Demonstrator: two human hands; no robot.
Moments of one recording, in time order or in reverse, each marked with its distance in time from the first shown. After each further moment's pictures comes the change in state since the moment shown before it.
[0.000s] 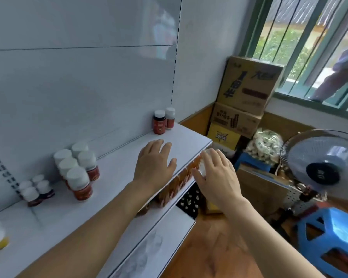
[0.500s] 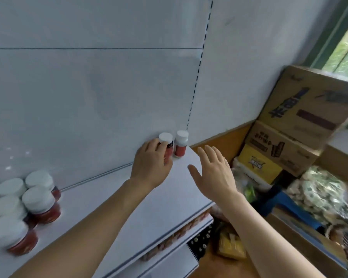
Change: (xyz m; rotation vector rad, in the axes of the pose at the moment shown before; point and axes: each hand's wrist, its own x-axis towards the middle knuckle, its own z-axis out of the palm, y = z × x) left_hand 0.205 -0.043 0.094 0.053 0.095 -0.248; right_hand 0.272 0.068 0.093 0.097 -0.046 -0.289
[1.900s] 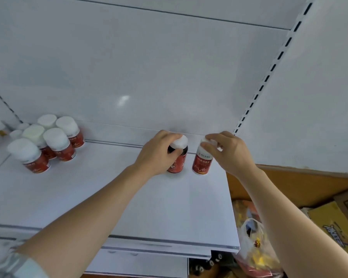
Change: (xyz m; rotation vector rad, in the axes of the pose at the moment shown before) left_hand 0.043 -0.005 0.063 -0.169 0.131 -0.569; right_hand 0.209 0.057 0.068 0.597 -0.132 -0.650
